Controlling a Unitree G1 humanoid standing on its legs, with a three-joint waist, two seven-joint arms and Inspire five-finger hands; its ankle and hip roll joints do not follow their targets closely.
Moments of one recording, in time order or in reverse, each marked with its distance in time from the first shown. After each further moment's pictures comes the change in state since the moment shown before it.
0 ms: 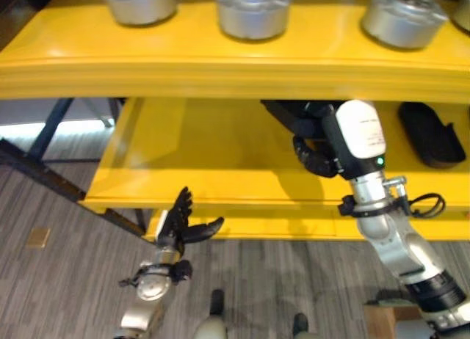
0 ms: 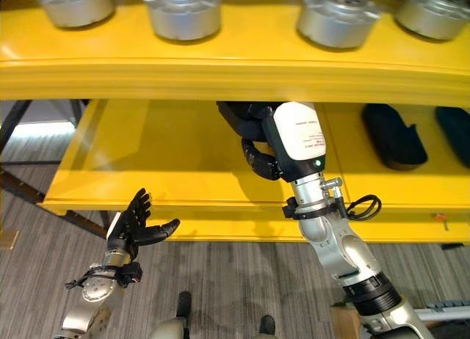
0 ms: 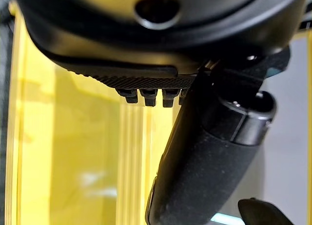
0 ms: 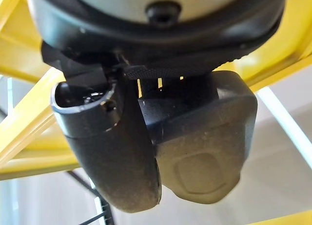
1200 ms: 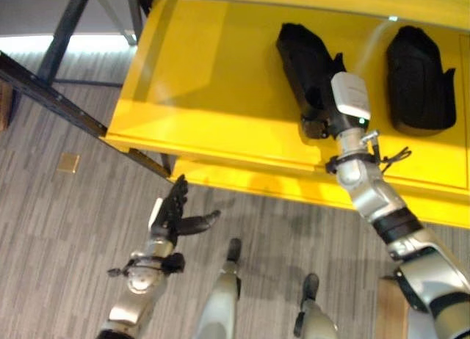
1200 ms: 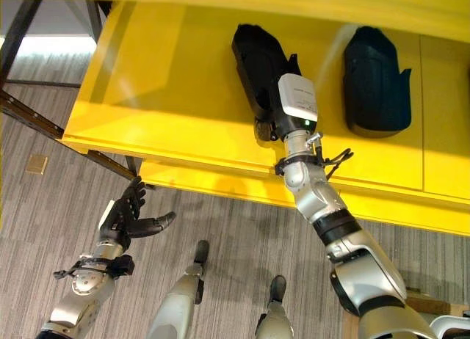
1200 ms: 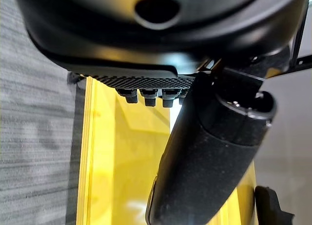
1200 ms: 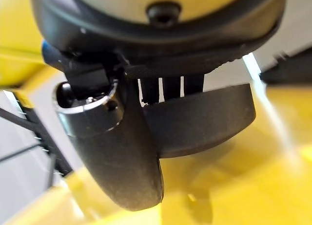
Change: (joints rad) left arm -0.059 0.089 -0.046 -0.031 -0.003 -0.024 0.016; right arm -0.525 0.154 0.147 0.725 0.147 0.134 -0.033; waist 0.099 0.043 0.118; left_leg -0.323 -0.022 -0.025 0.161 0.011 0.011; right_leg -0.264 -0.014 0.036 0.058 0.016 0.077
